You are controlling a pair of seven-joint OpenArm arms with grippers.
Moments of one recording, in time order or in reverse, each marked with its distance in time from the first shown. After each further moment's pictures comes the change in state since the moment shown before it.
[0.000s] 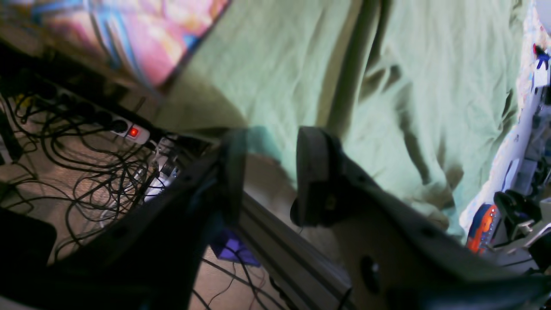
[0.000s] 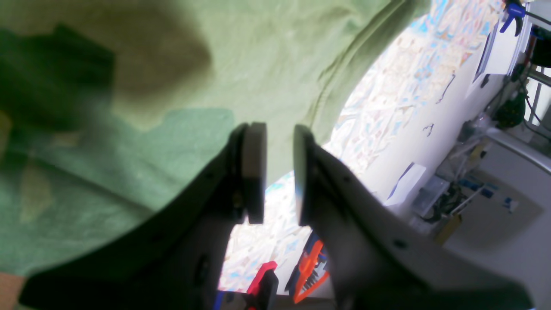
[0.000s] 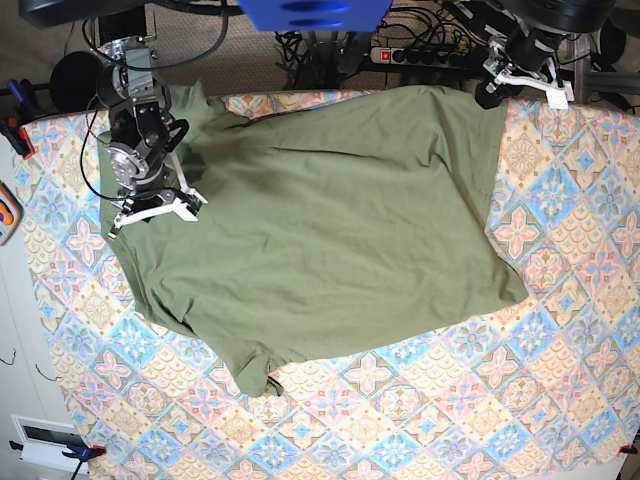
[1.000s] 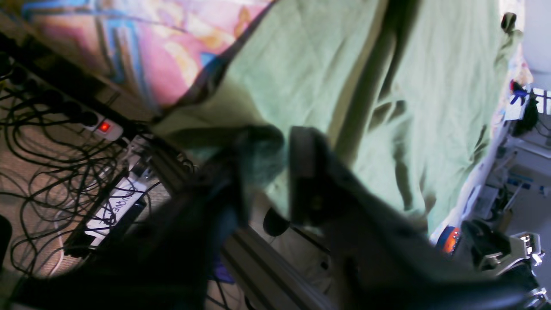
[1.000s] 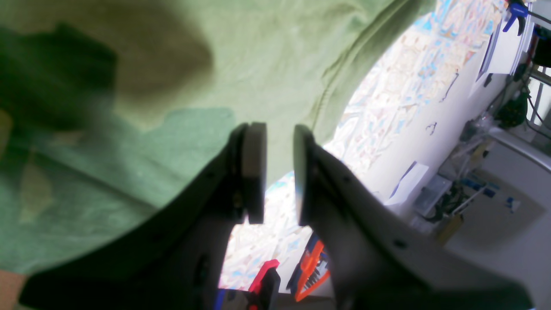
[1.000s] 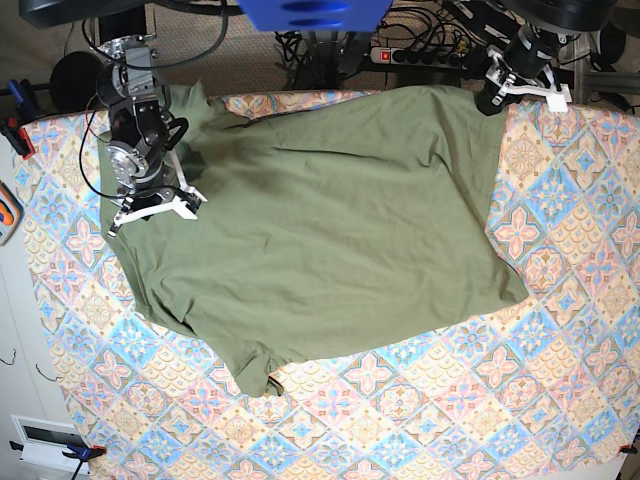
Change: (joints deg) left arm -5.0 1.3 -0.5 -6.8 -3.8 -0.4 0.0; right arm -0.5 0.0 0.0 0.0 0.0 0.0 -0.1
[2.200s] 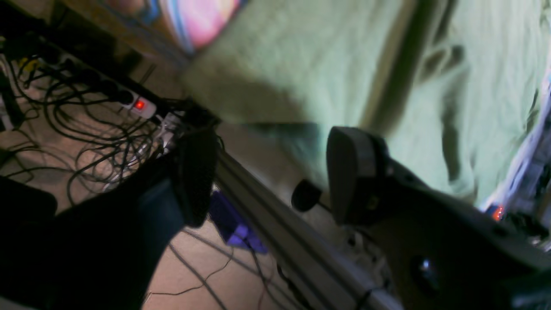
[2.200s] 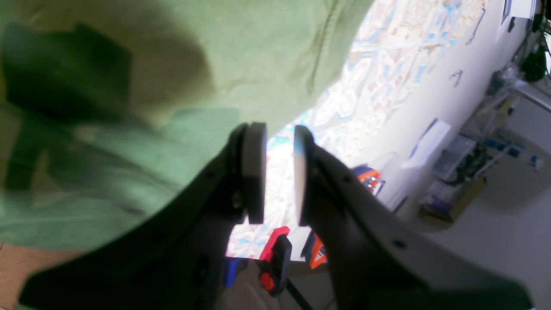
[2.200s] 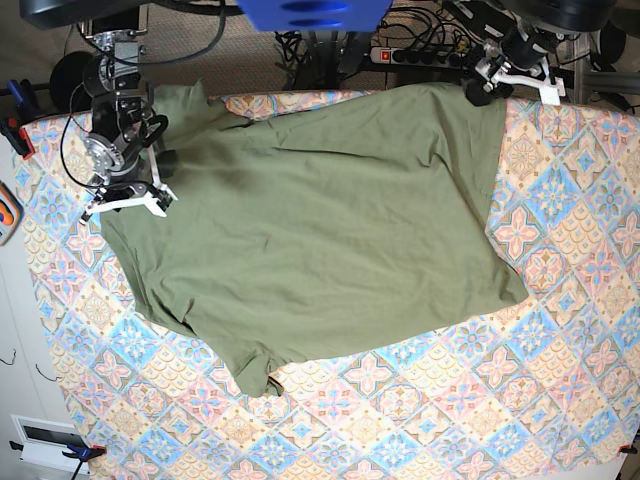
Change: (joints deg) left arm -0.4 0.1 -0.3 -2.4 5.7 -1.2 4.5; right arm -2.7 -0.1 7.8 0.0 0.4 0.0 -0.2
